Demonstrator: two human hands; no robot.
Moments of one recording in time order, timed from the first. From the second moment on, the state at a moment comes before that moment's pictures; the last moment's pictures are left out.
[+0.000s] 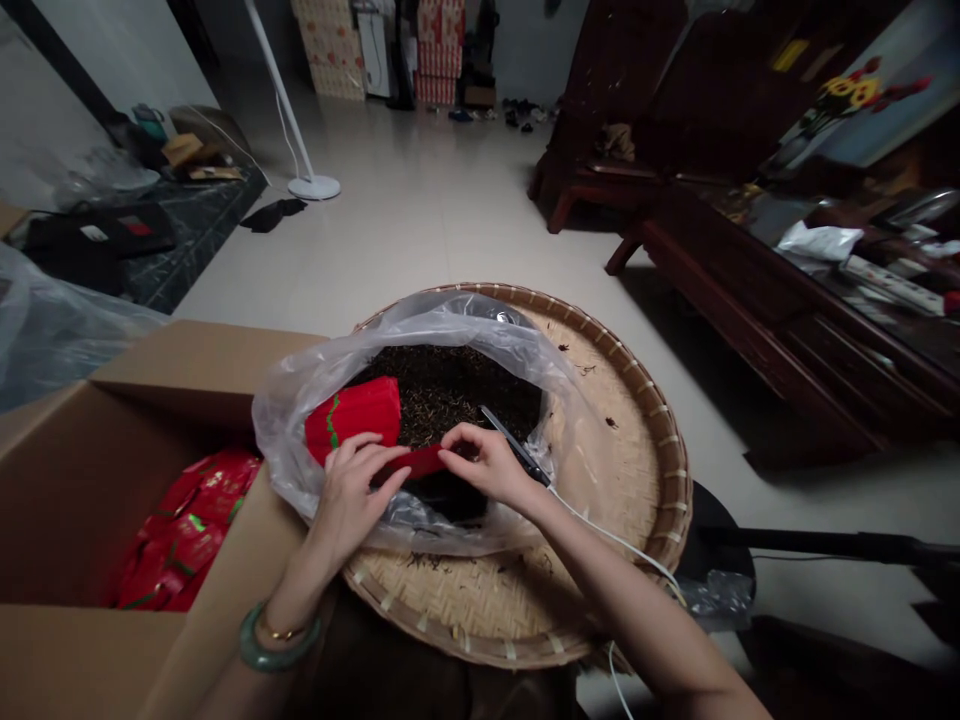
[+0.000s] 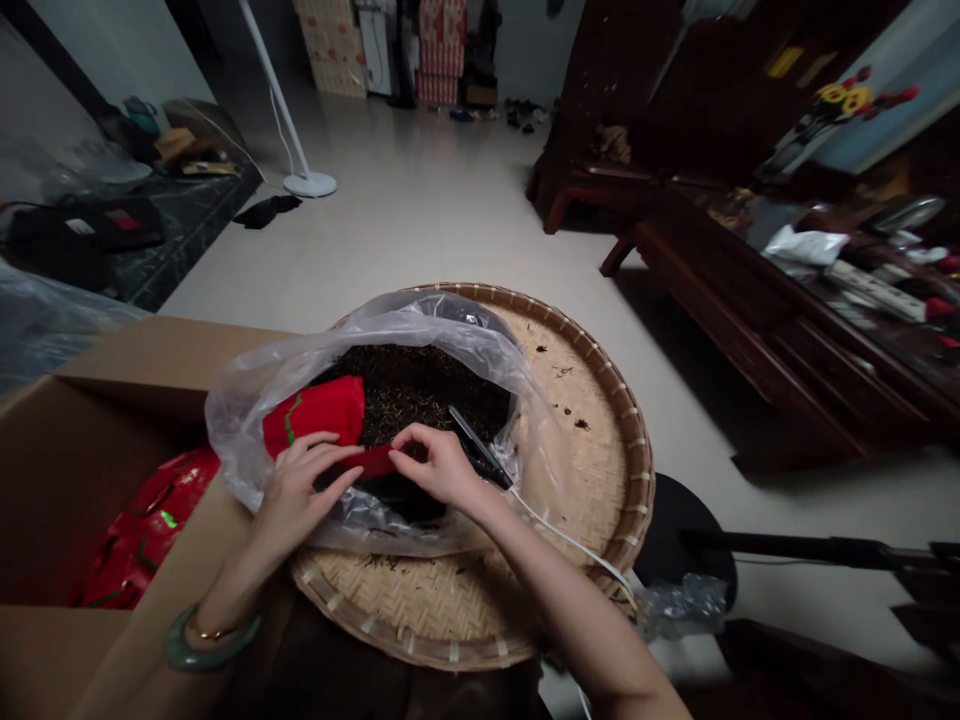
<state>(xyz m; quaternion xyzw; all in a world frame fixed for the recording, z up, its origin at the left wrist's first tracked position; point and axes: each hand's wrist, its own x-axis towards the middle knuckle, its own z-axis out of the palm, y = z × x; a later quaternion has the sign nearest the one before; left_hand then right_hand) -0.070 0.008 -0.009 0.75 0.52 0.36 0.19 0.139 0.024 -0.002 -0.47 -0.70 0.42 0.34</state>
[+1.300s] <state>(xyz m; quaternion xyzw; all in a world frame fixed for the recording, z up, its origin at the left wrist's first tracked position) -0.033 -0.010 -0.022 0.41 0.52 0.37 0.64 0.155 -0.011 -0.007 -0.39 -0.55 0.66 0.32</state>
